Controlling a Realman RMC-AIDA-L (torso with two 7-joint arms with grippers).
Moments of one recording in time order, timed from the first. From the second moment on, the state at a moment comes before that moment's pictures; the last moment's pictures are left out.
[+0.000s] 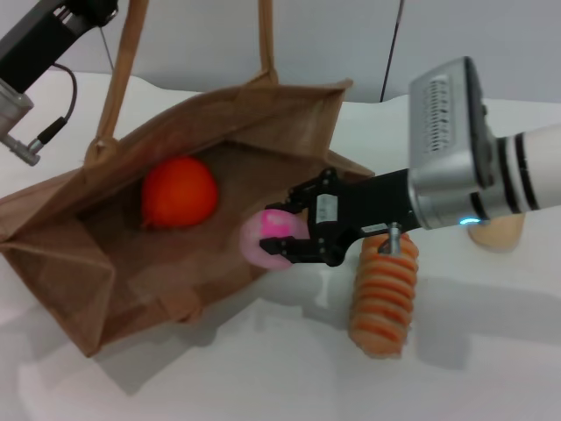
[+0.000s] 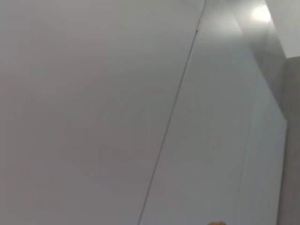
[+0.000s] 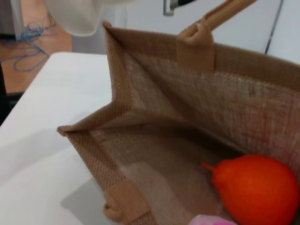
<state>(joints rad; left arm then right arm) -0.71 -2.03 -0.10 0.39 -1.28 -1.79 1.86 0.82 2.03 -1.56 -0.64 -1.62 -1.12 1.36</state>
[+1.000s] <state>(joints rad) -0.75 -2.03 -0.10 0.38 -1.29 -1.94 1.81 0.88 2.03 -1.90 -0.65 -1.40 -0.59 1.39</state>
